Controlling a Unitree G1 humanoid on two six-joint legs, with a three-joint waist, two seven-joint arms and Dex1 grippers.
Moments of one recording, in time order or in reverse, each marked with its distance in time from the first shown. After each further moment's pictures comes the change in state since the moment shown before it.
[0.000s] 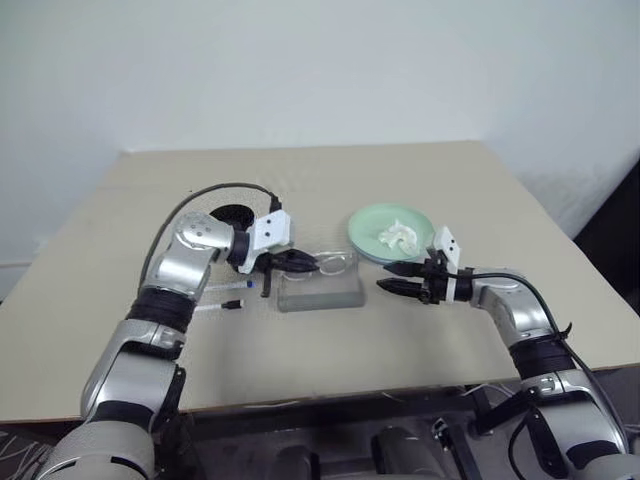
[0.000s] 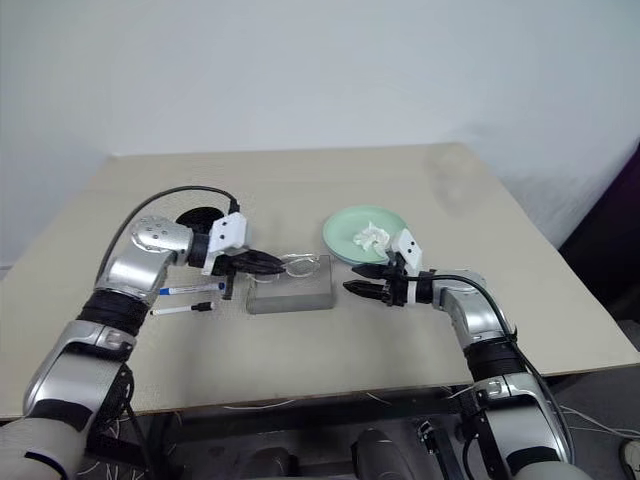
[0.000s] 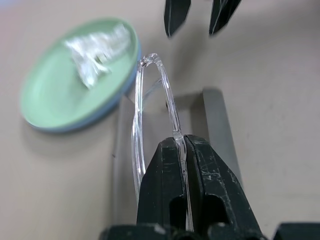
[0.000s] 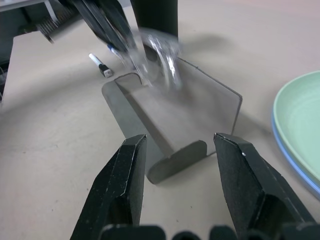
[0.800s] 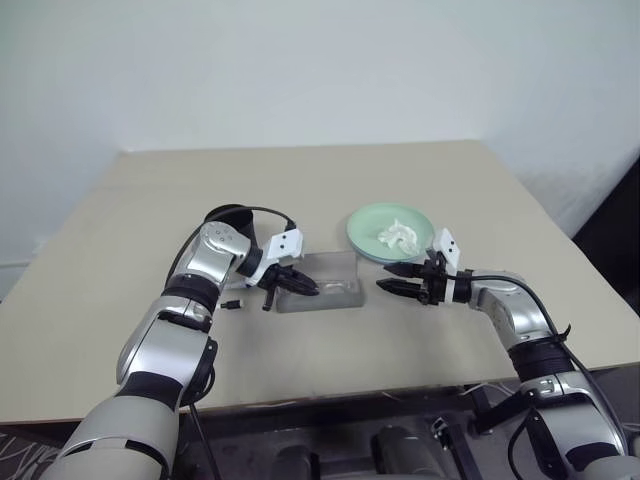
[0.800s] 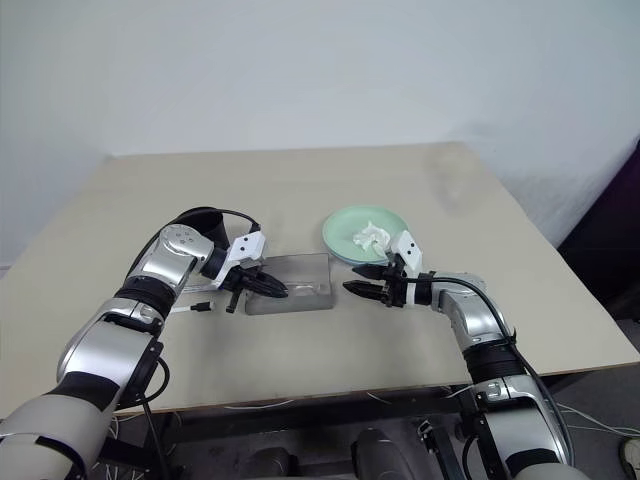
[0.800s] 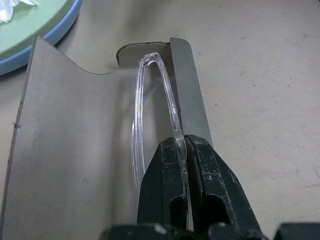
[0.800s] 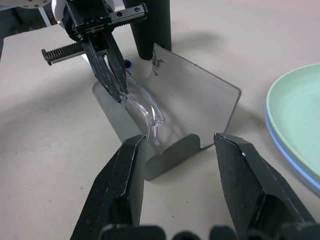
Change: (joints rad) left arm -0.148 -0.098 -0.020 0.408 0.109 -0.061 -0.135; right arm 0.010 0.001 -0.001 -0.003 0.000 -0.002 -0.026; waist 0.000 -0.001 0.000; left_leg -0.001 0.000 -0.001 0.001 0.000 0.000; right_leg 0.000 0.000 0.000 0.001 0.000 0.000
